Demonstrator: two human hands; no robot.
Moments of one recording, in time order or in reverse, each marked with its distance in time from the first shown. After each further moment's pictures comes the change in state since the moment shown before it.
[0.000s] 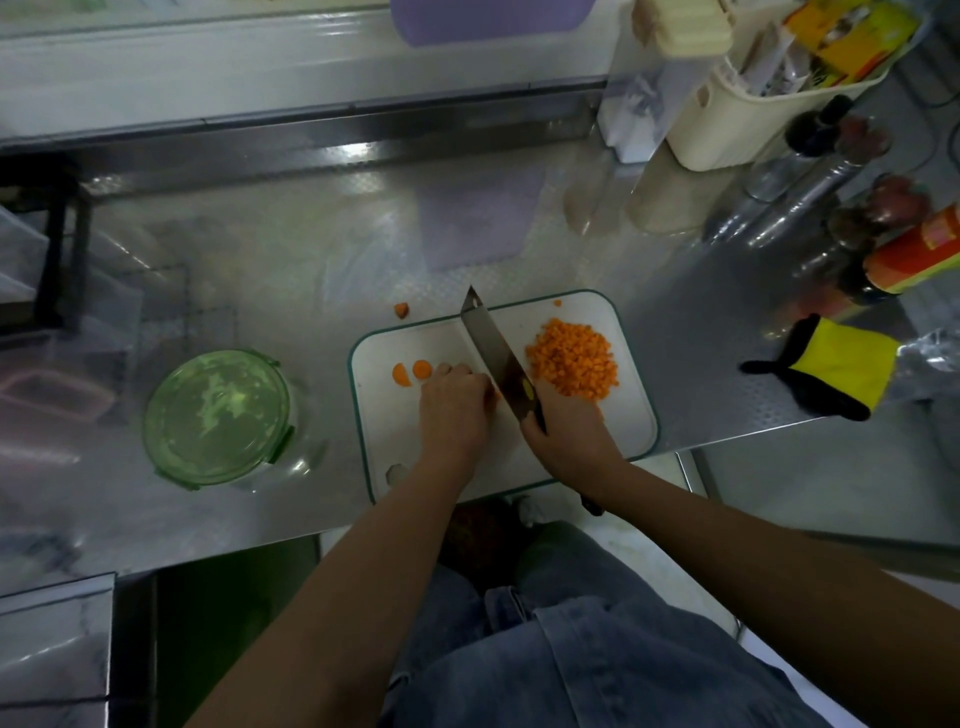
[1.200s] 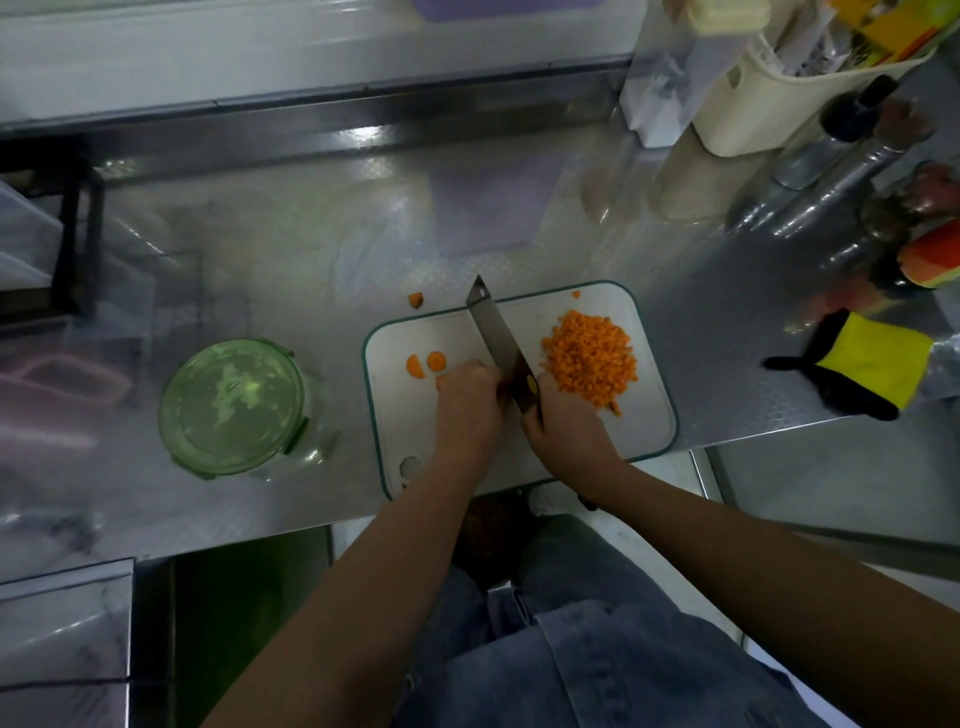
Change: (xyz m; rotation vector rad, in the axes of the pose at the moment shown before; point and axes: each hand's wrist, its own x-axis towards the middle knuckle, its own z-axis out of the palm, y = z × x) left_hand 0.000 0.001 -0.001 -0.187 -0.020 -0.067; right_hand 0.007 -0.009 0.020 0.027 0.011 0.050
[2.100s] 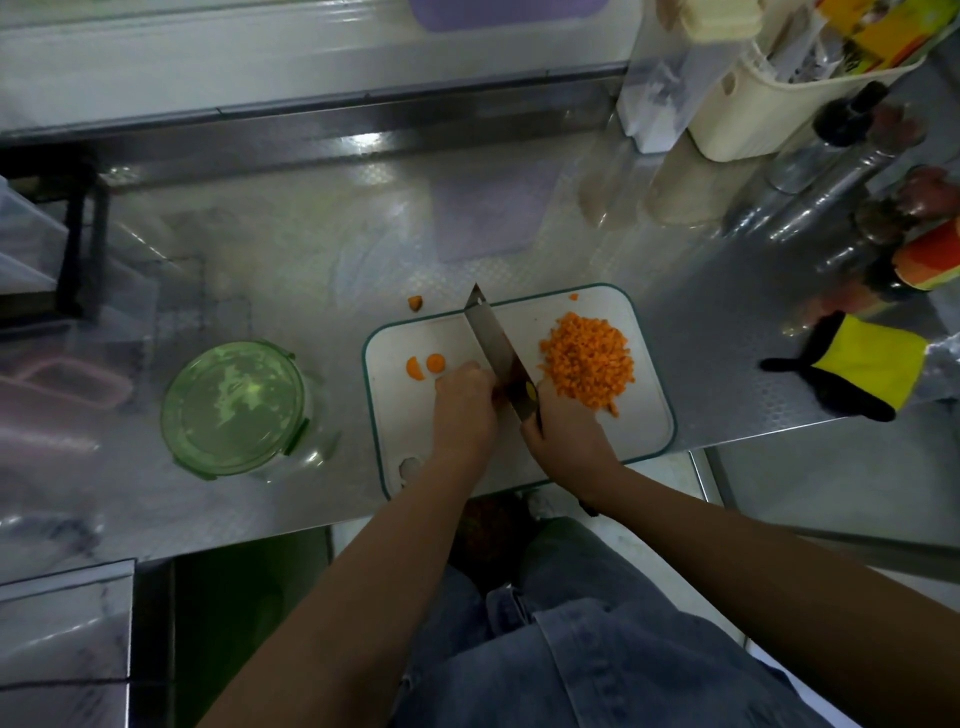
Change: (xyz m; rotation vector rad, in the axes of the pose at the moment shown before) left_hand -0.002 -0.002 0.000 0.036 0.006 -0.007; right_hand -0.005 0.002 0.001 0.011 -0.005 -0.004
